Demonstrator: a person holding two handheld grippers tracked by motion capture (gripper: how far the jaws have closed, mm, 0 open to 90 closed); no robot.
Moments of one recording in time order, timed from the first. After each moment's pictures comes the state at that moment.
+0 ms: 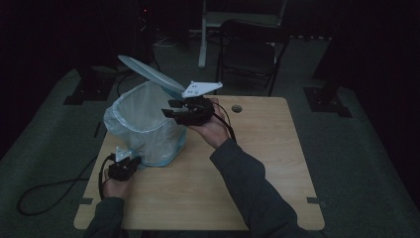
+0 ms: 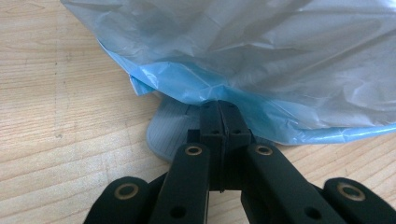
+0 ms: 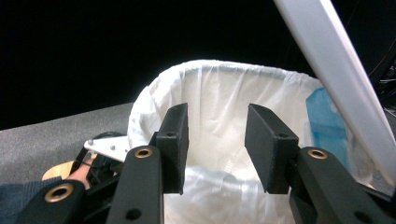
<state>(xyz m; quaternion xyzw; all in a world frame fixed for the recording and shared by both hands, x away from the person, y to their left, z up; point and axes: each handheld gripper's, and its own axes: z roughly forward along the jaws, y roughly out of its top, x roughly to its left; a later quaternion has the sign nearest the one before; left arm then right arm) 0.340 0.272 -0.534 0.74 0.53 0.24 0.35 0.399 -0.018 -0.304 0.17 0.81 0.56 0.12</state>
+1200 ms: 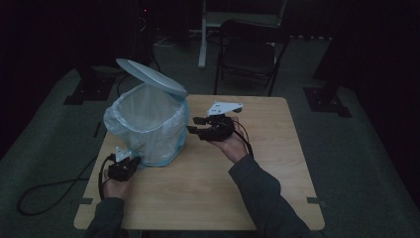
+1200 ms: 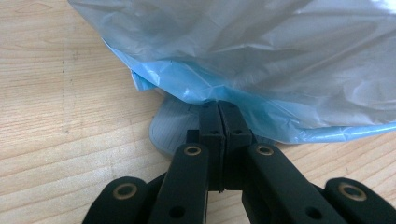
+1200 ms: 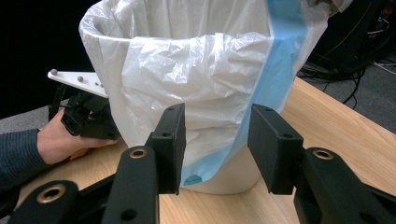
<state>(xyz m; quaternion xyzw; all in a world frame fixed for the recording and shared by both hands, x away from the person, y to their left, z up) 0.338 0.271 -0.532 0.73 0.53 0.25 0.34 0.400 -0.074 -0.369 0.23 0.81 0.53 0.10</state>
